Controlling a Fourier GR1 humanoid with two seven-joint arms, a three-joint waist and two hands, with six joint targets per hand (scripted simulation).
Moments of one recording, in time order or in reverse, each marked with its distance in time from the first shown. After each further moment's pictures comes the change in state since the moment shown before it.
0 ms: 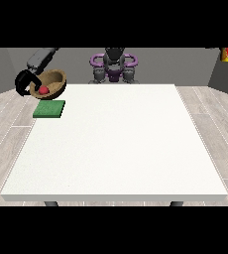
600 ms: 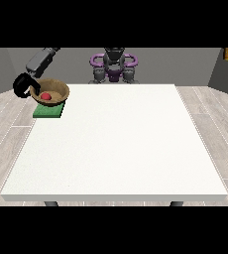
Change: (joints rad) left arm -0.020 0.043 -0.005 0.008 0.027 -0.001 0.012; right arm -0.074 -0.001 -0.054 0.120 -0.026 -0.057 -0.010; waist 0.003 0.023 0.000
